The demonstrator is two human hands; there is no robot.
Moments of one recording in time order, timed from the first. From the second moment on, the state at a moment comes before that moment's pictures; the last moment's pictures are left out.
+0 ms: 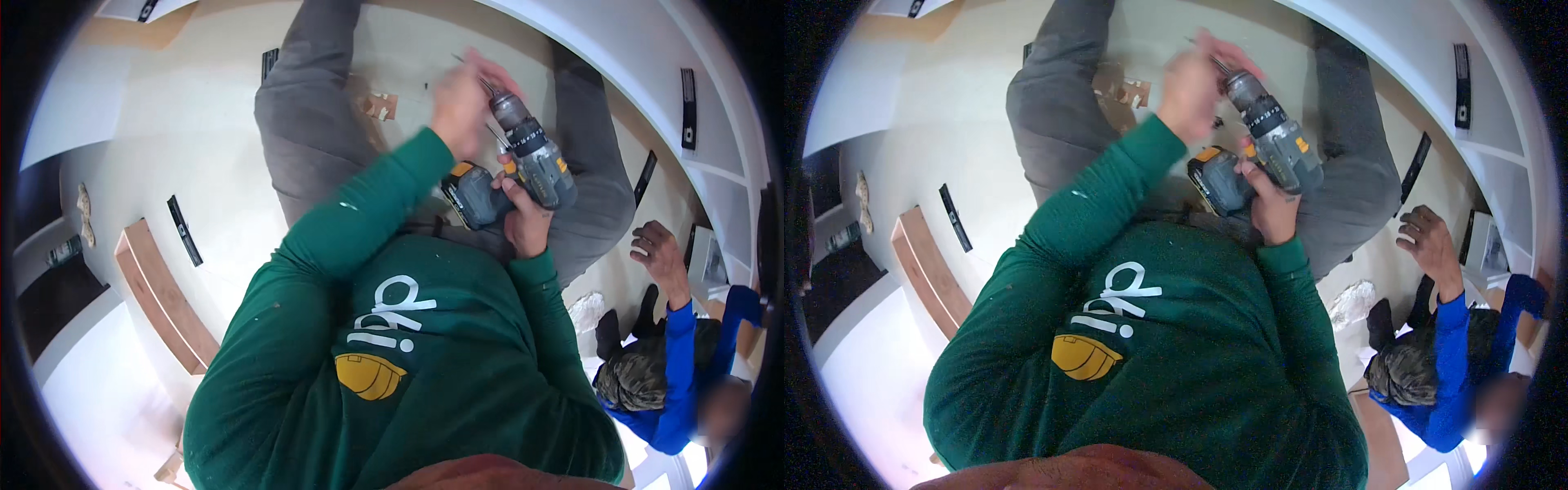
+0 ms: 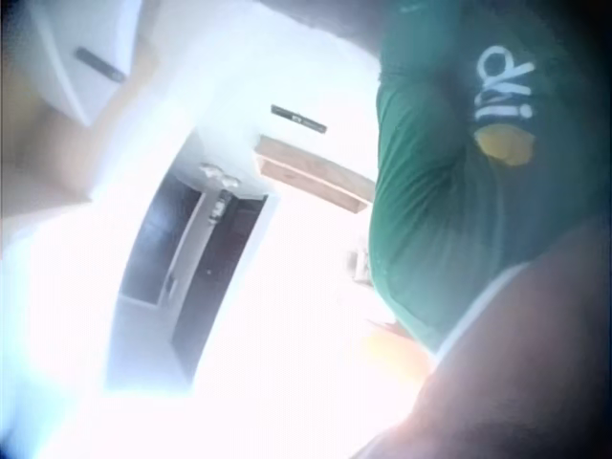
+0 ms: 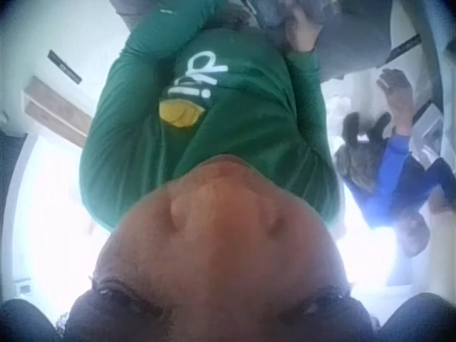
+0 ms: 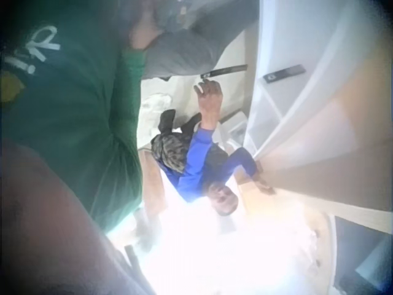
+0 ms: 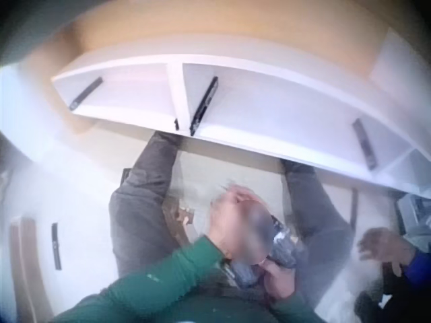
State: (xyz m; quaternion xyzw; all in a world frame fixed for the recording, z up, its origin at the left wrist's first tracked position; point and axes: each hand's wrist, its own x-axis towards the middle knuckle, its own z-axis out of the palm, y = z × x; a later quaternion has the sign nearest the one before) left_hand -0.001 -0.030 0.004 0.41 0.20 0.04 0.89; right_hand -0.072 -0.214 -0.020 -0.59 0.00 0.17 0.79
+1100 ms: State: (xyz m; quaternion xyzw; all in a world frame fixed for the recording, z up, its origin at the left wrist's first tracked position) left_hand 0.020 0.014 -0.108 0.78 0.11 0.09 0.60; right_hand -0.063 -0.217 -0.016 -0.53 0.01 0.14 0.84
